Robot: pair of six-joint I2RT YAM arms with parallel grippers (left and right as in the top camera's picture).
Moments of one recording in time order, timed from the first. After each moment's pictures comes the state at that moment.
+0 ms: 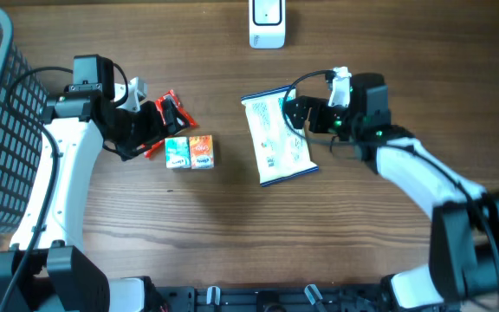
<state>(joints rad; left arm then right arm) 0.06 1.55 1.28 -1.06 0.45 -0.31 0.19 1.69 0.89 0.05 -0.52 0.41</state>
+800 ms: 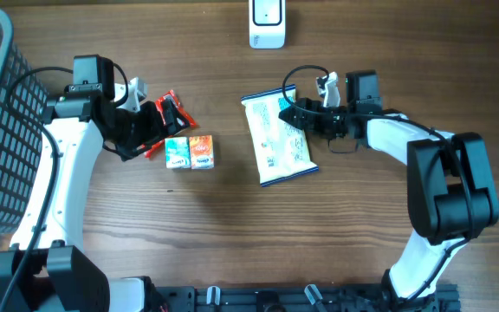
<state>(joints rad) 0.06 1.55 1.28 -1.06 0.44 -0.31 0.16 1.98 1.02 -0.04 -0.75 0.44</state>
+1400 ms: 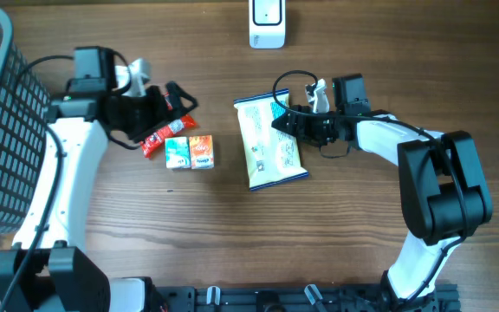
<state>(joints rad) 0.01 1.55 1.28 -0.88 0.55 -0.36 0.21 1.99 1.02 -0.08 -0.76 0.50</state>
